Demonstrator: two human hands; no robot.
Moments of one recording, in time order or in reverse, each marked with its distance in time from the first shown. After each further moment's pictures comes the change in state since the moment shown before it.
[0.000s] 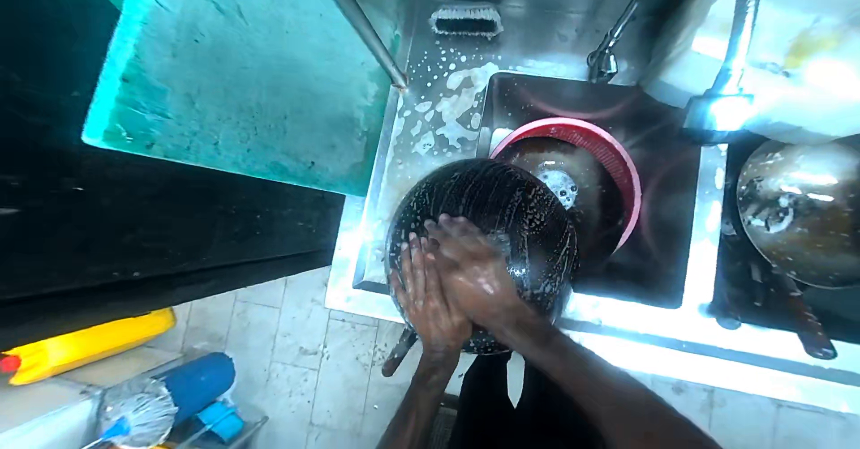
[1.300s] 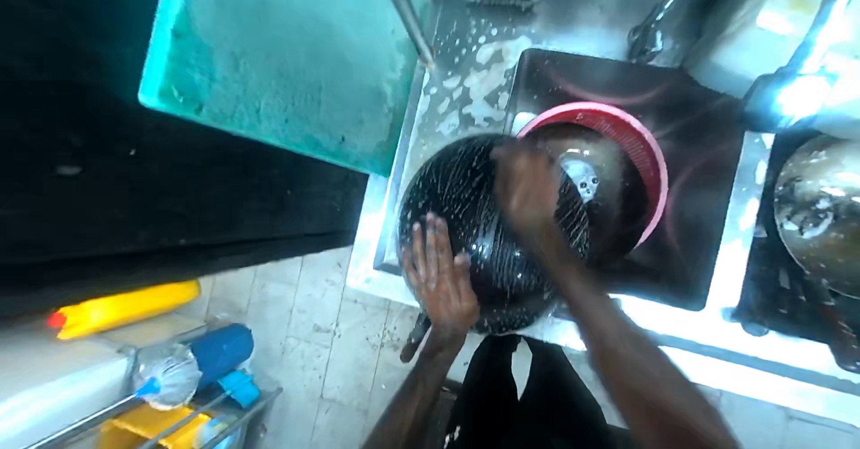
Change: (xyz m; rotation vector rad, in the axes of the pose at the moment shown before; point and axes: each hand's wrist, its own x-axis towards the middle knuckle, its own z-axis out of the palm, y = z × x) left_hand 0.012 -0.017 -0.005 0.011 -0.024 0.043; right_hand 0.073 0.041 -0.027 -0.131 -0.080 0.472
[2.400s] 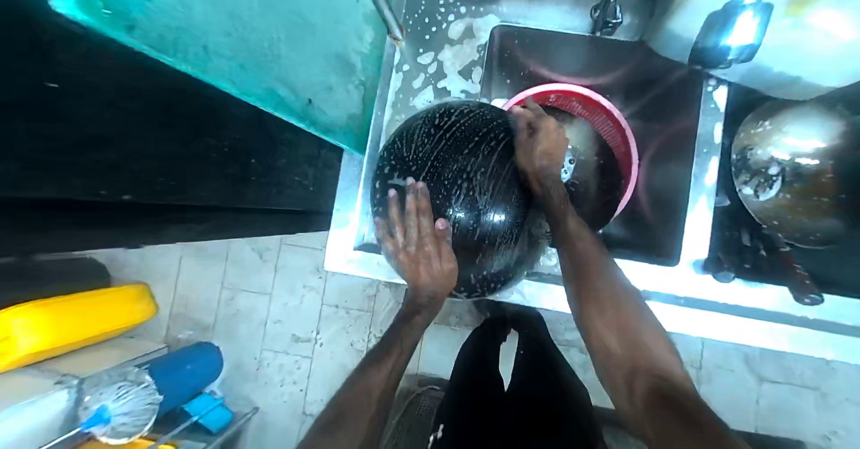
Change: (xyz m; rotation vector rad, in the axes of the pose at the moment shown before) left_hand -0.016 -0.019 -0.003 0.053 -0.089 0.027; right_hand -0.017 0.060 0.023 0.208 0.173 0.040
